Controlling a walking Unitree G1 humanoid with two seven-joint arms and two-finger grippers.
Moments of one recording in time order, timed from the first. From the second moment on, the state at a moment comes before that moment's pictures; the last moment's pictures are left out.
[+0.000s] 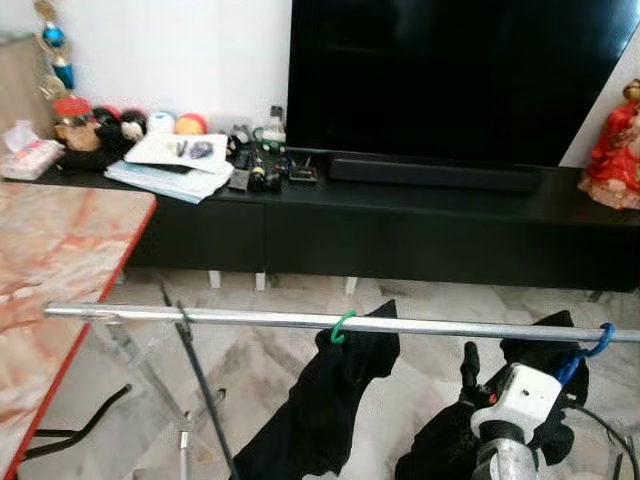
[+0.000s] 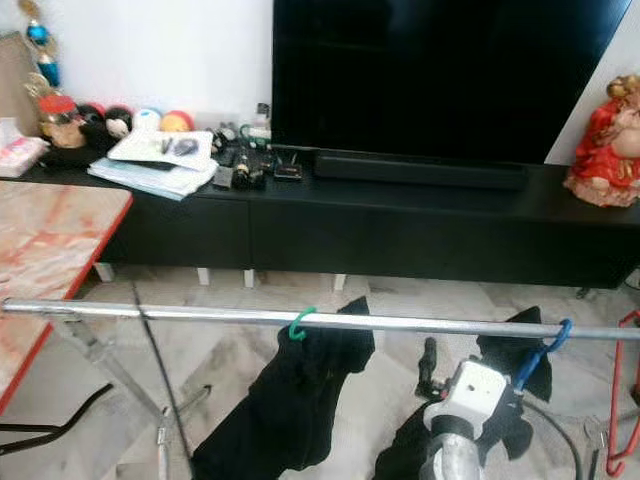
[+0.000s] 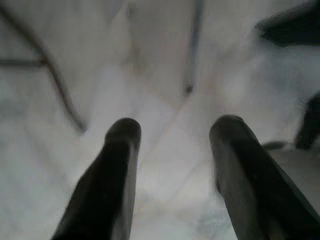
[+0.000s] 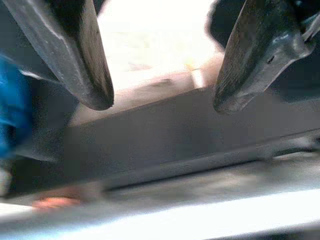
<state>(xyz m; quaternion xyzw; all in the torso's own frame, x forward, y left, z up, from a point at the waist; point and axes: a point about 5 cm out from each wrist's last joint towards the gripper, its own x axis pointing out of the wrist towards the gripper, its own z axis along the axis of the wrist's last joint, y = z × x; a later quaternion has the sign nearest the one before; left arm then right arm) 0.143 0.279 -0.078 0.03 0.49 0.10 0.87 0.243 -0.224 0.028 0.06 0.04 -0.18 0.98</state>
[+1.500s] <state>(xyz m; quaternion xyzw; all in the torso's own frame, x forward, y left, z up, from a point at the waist) 0.124 0.285 -0.082 0.03 0.51 0.10 0.86 0.201 -0.225 0.048 0.02 0.04 -0.24 0.97</state>
